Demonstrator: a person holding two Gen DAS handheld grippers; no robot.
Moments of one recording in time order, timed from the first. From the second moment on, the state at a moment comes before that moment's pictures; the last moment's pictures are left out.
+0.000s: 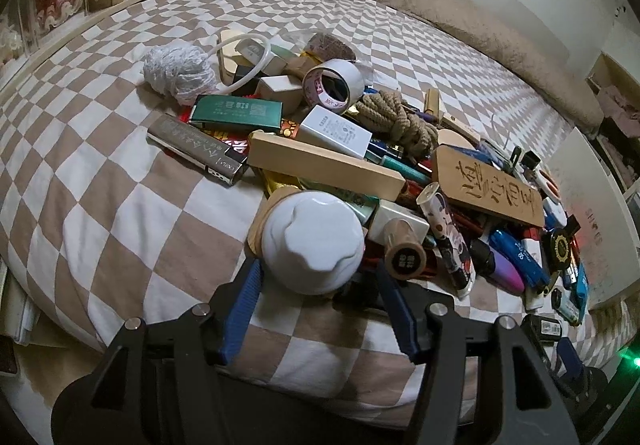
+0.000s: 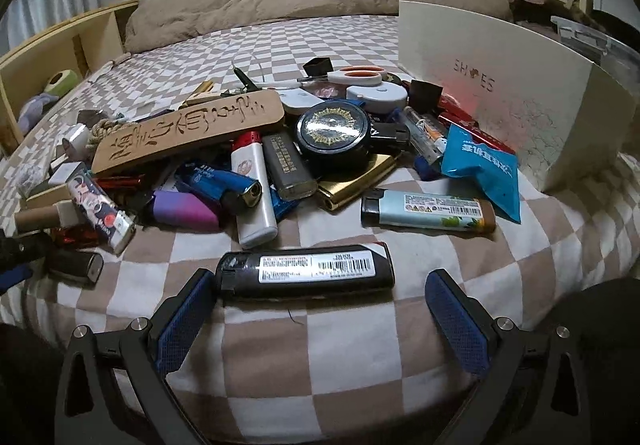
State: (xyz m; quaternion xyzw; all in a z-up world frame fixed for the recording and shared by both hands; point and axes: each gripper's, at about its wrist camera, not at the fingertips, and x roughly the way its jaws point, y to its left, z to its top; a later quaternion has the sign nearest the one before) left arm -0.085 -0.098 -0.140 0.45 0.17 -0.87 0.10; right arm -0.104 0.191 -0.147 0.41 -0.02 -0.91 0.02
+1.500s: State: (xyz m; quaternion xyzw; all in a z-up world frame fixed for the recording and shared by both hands) left arm -0.091 -0.088 -0.145 0.46 0.13 -0.86 0.16; right arm -0.101 0.204 -0.144 0.43 0.00 -0.90 0.11
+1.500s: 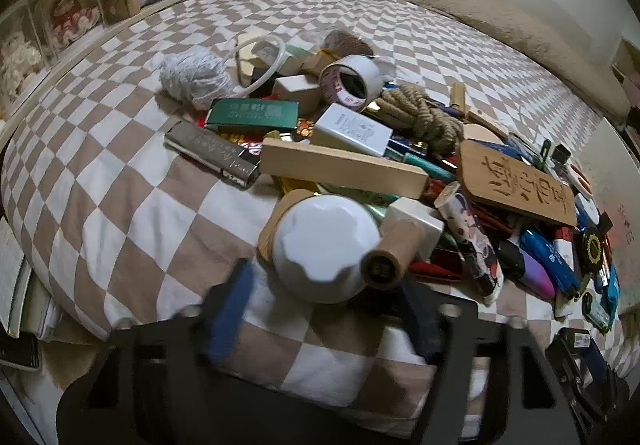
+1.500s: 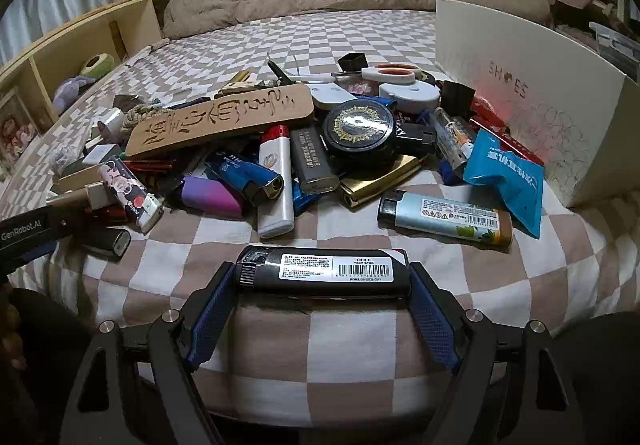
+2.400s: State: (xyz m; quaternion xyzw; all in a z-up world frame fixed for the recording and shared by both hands) left arm -0.064 -0.079 -0.132 0.42 0.16 -0.88 0.14; right arm -0.091 0.202 -0.127 0.40 -0.02 -0.90 0.17
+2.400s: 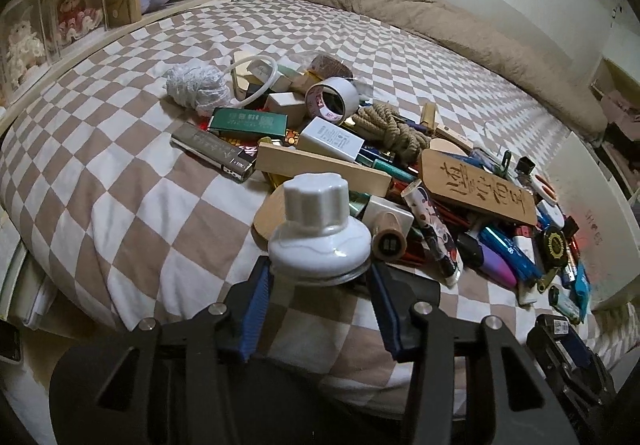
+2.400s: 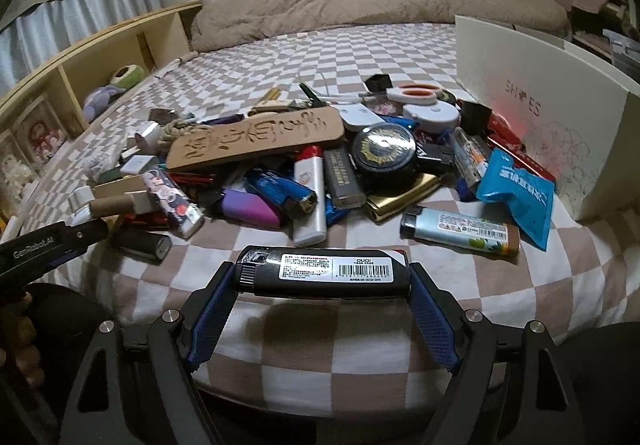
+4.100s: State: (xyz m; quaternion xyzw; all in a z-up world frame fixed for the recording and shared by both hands) left arm -0.082 -0.049 -0.154 0.56 -0.01 -0.83 0.08; right arm -0.095 0.197 -0.138 0.43 -0.03 -0.88 0.20
